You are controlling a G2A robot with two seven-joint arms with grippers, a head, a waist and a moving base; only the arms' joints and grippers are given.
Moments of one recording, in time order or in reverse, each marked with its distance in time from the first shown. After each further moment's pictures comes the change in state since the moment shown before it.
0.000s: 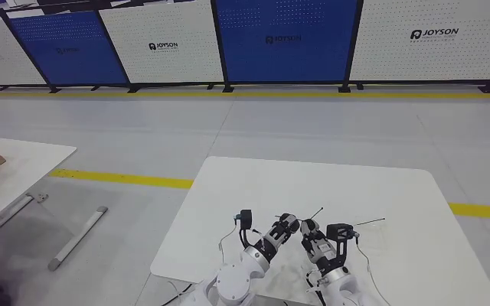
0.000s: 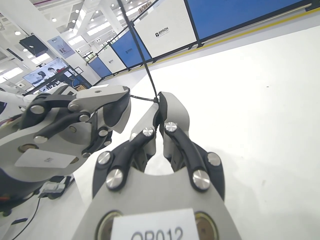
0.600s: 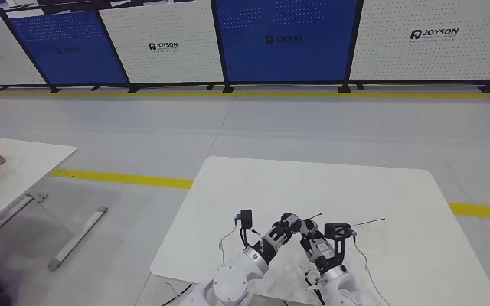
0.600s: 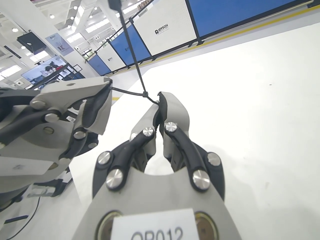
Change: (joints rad) left arm 0.015 0.005 -0.011 -0.014 -0.027 -0.072 -0.039; right arm 0.018 -0.003 -0.010 0.026 0.001 0.004 0.007
